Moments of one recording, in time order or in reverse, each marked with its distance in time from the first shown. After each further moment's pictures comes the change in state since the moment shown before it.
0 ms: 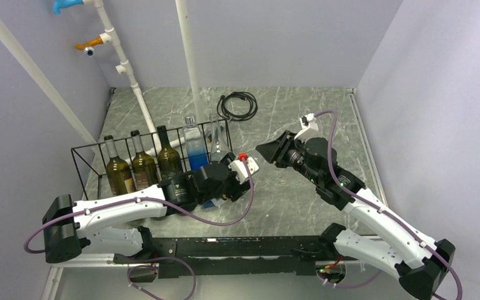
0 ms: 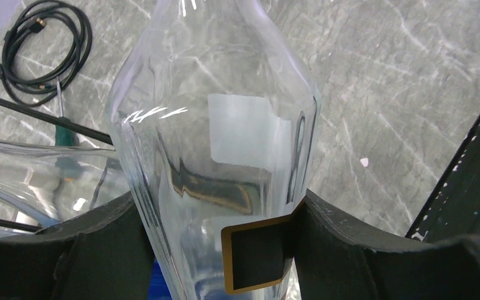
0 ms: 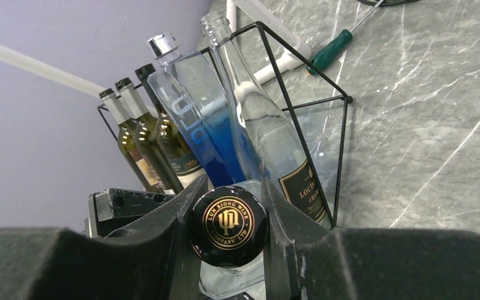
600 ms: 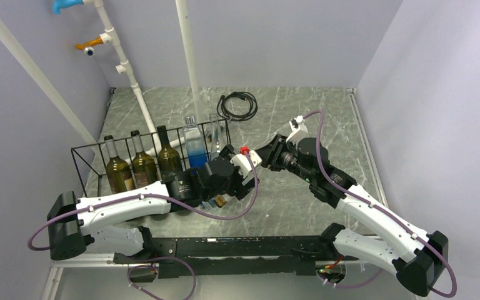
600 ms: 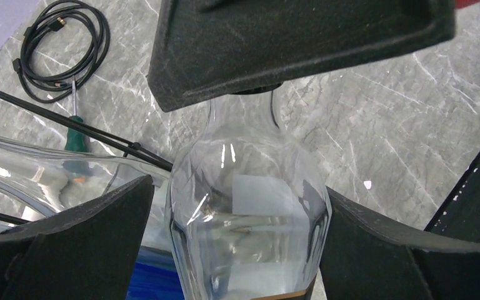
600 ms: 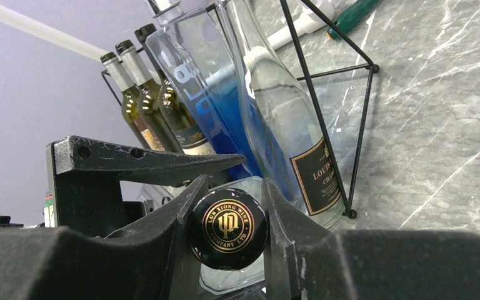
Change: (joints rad) left arm -0.002 0.045 0.066 -0.026 -0.065 -0.046; right arm 0.000 0.055 -0.041 0.060 -0.113 0.025
